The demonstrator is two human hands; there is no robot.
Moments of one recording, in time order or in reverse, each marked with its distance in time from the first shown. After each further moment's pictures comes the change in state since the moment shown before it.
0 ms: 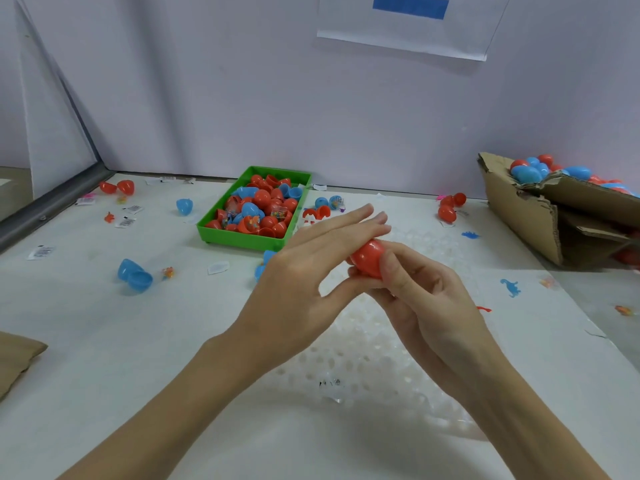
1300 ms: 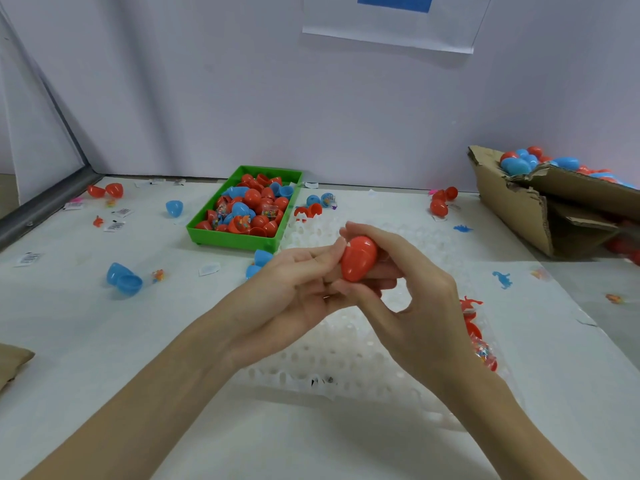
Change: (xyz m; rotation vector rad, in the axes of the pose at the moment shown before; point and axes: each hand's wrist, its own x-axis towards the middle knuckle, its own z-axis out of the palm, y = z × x) left_hand 0.007 -0.002 -0.005 -1.338 -0.279 -0.807; right_hand -0.001 0.013 0.000 -0.937 0.122 -0.562
